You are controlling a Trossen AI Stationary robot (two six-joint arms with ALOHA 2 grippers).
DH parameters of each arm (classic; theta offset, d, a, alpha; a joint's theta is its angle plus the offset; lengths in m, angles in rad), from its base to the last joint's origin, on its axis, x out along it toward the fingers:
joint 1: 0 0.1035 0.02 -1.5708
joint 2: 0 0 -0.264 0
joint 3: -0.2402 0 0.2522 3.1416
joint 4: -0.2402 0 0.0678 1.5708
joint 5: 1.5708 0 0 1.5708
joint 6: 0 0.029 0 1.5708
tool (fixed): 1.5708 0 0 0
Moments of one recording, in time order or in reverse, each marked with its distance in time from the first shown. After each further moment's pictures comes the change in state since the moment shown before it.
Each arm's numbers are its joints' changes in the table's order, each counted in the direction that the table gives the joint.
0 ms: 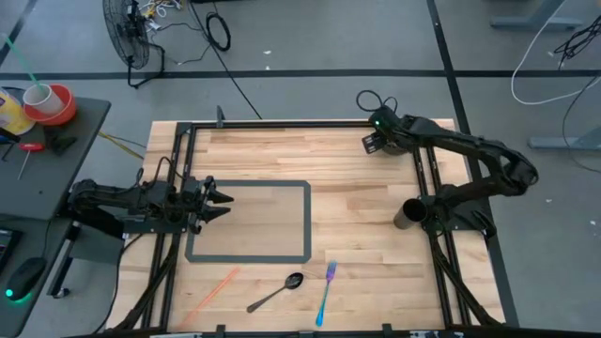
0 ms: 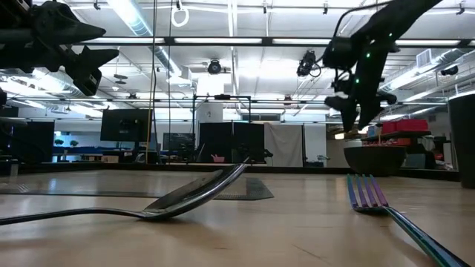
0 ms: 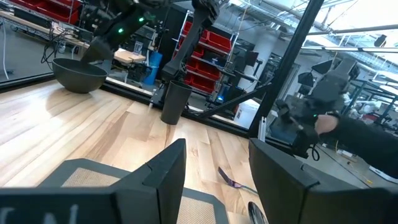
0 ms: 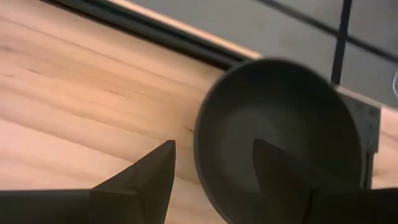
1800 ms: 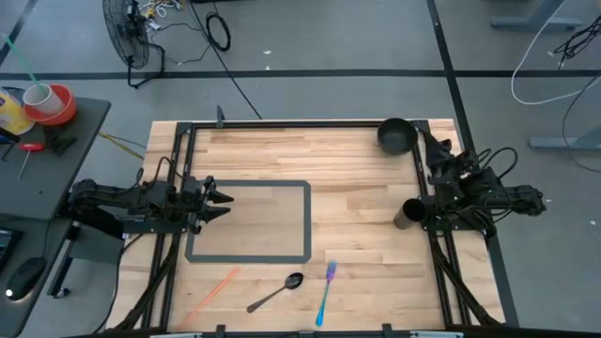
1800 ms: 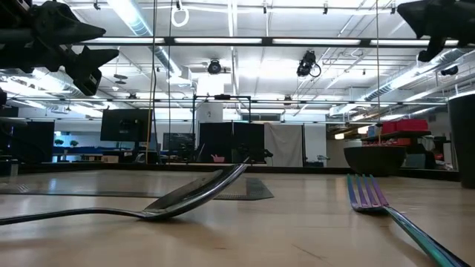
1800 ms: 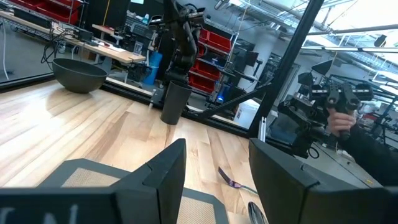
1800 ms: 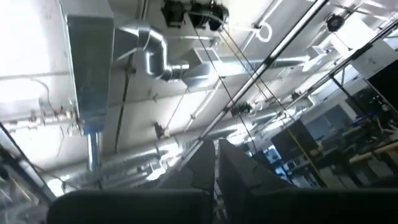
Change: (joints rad) left arm 0.000 0.000 0.000 0.000 0.000 0.001; right arm 0.710 -1.307 0.853 1.555 0.169 -0.429
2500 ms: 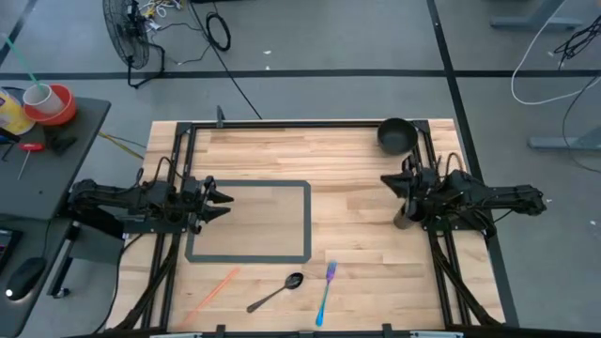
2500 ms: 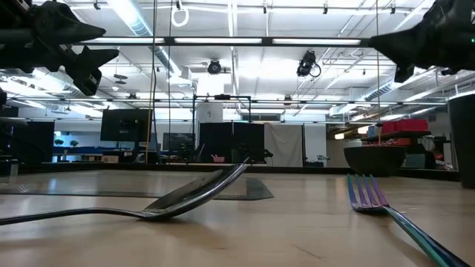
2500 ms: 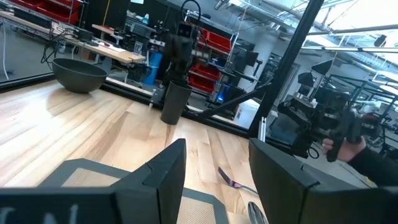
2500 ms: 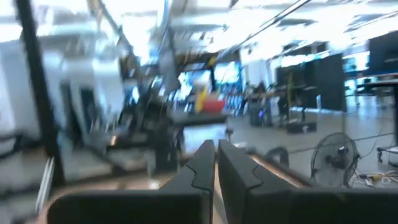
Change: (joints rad) left arm 0.000 0.000 0.000 0.000 0.000 -0.001; right arm 0.001 0.000 0.019 -0.571 -0.374 0.090
